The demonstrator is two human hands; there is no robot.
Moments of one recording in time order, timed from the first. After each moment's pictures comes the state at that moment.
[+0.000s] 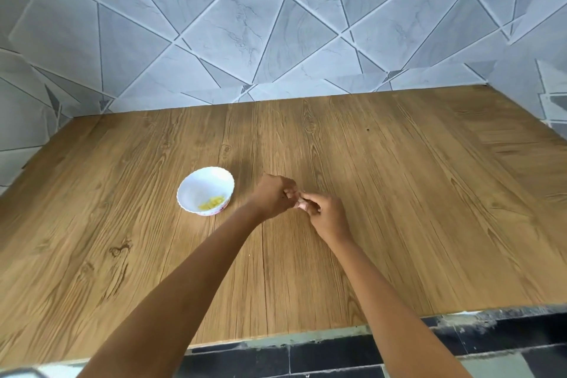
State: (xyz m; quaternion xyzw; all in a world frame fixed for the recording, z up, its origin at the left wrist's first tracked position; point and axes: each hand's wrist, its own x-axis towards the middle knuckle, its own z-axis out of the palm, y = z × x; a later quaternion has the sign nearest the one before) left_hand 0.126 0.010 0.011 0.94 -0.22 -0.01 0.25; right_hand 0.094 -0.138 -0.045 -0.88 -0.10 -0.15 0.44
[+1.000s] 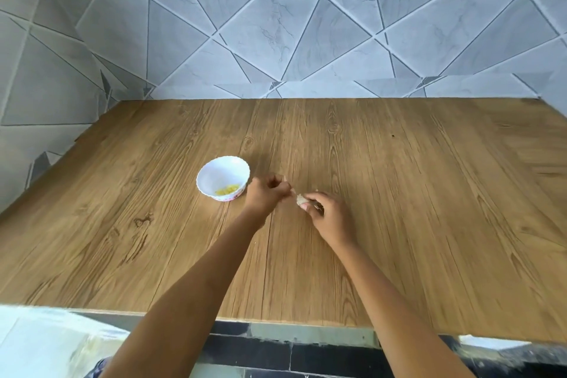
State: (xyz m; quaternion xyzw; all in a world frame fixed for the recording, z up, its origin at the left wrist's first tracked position) left_hand 0.094 0.018 0.007 0.78 0.11 0.00 0.61; right_hand 0.097 -0.138 -0.053 -0.89 -0.14 -0.15 0.41
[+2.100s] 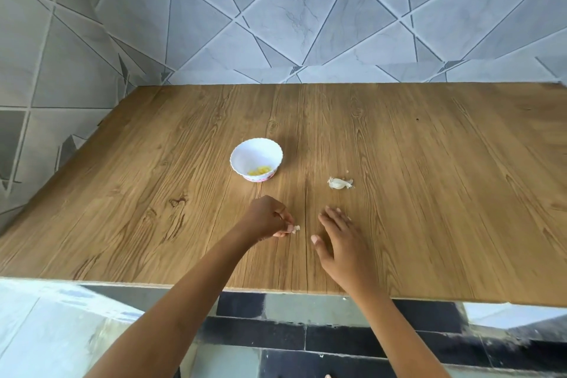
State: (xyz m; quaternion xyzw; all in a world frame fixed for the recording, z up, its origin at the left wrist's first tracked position) left_hand 0.012 0.087 0.014 0.89 0.03 -0.17 0.42; right_hand -0.021 -0.097 -0.054 -0.94 -0.16 -0.12 0.27
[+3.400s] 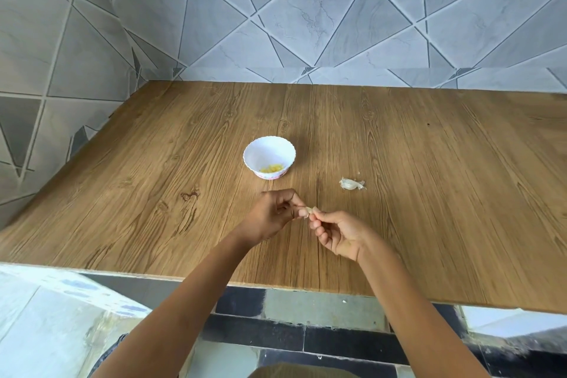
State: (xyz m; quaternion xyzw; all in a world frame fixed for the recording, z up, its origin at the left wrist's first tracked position) left_hand 0.004 0.103 0.006 0.83 -0.14 -0.02 0.54; right_hand 0.014 -0.071 0.008 -0.49 0.15 0.38 0.77
